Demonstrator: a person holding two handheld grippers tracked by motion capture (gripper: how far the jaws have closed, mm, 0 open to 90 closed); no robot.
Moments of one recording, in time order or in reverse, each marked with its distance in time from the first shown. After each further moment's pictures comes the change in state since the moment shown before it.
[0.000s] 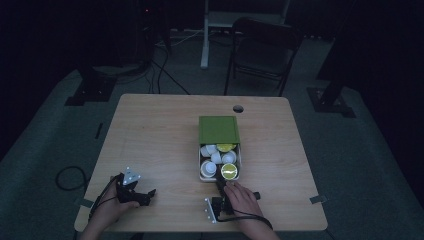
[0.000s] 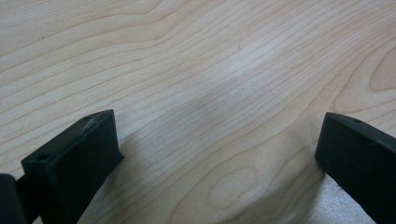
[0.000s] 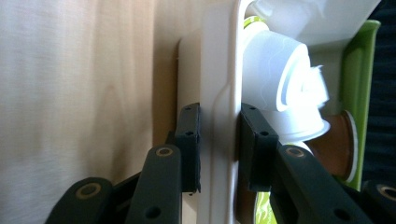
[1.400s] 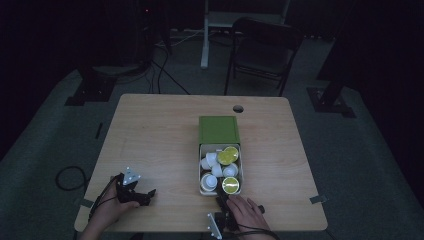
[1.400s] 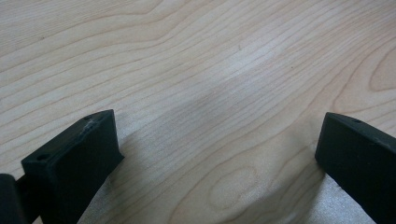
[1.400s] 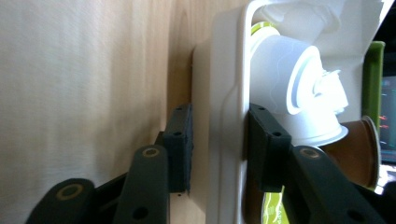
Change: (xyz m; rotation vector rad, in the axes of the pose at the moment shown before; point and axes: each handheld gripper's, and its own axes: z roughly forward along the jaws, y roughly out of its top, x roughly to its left) left arm 0.000 0.000 0.000 0.000 -0.001 0.000; right arm 0.006 0.003 -0.044 -0.069 0.129 0.040
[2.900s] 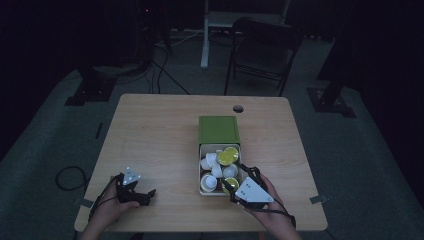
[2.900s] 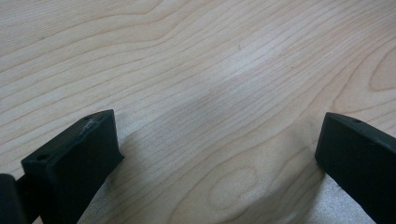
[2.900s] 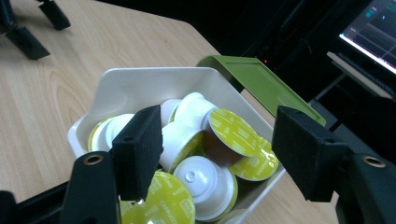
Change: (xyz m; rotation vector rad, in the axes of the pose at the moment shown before) left arm 0.000 0.000 0.000 0.000 0.000 0.000; right arm -0.086 -0.056 -0.032 -0.323 -0.029 0.771
